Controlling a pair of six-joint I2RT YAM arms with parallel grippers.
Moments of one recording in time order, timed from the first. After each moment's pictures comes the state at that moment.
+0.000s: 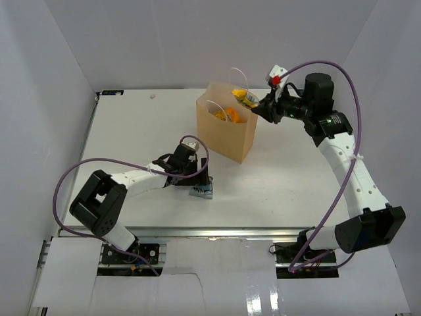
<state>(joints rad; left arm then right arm) -0.65 1.57 0.83 -0.18 0.05 -0.56 0.24 1.32 1.45 -0.46 -0.77 -0.43</state>
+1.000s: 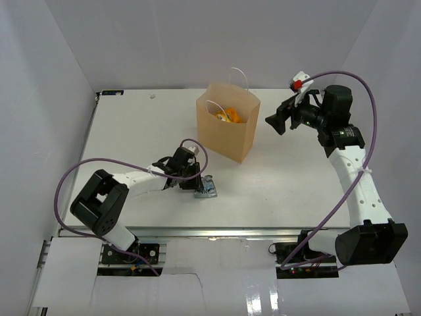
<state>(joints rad) -0.65 1.56 0.77 -0.16 0.11 -0.59 0.13 1.24 1.32 -0.37 -0.68 -0.33</state>
